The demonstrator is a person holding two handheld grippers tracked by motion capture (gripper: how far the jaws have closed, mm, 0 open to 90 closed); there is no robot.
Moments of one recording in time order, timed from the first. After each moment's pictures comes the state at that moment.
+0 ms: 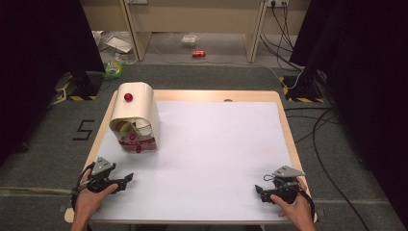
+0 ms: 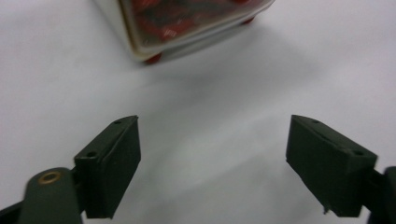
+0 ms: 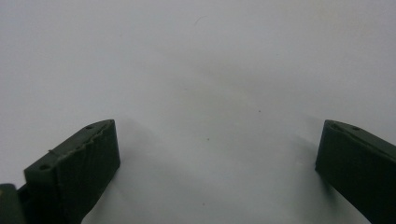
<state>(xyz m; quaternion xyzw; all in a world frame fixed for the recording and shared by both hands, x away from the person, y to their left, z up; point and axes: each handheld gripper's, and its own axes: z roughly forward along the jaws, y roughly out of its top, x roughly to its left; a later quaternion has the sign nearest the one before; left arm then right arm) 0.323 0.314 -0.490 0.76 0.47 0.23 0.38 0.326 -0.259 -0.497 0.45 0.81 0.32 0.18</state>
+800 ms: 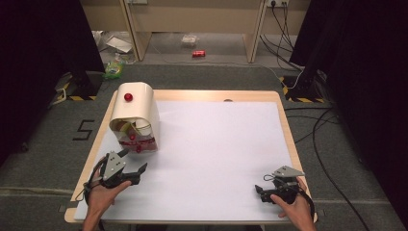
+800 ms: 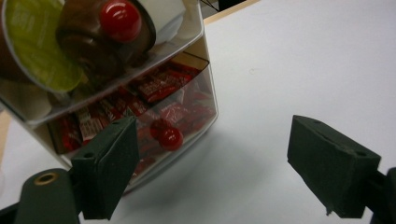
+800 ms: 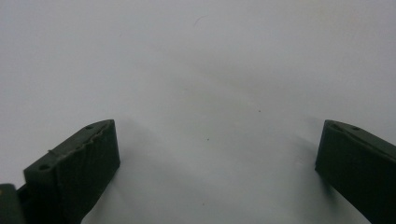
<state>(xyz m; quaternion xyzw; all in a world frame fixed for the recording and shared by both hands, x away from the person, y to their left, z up) 0.328 0.270 -0.463 0.76 0.35 0.34 0.44 0.326 -0.259 -0.497 0.45 0.81 0.32 0.18</state>
